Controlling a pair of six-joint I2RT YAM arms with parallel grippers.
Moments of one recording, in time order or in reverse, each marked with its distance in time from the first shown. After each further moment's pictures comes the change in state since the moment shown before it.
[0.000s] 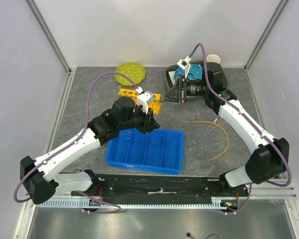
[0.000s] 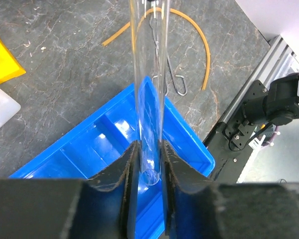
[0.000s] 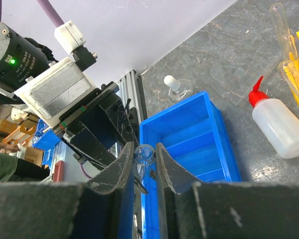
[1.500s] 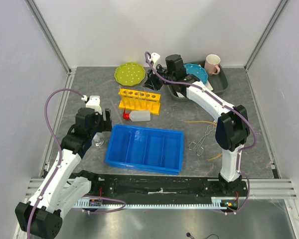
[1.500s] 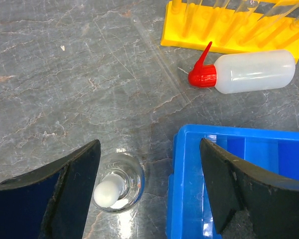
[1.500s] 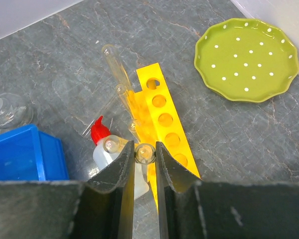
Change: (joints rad) left arm 0.542 -0.371 -0.344 -0.088 -0.417 0.186; right arm 0.158 0.514 0.470 -0.142 0.539 -0.600
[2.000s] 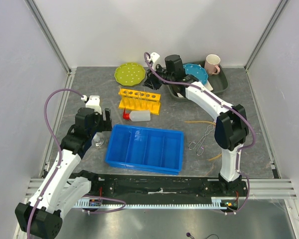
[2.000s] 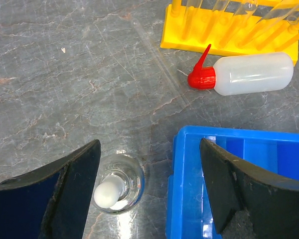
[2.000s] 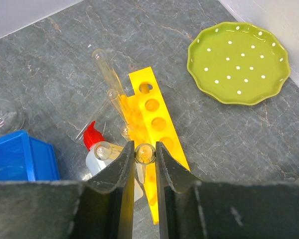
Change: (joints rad) left arm 0.000 -0.005 0.000 0.007 -0.001 0.000; right arm 0.005 0.019 0.002 0.036 0.031 0.000
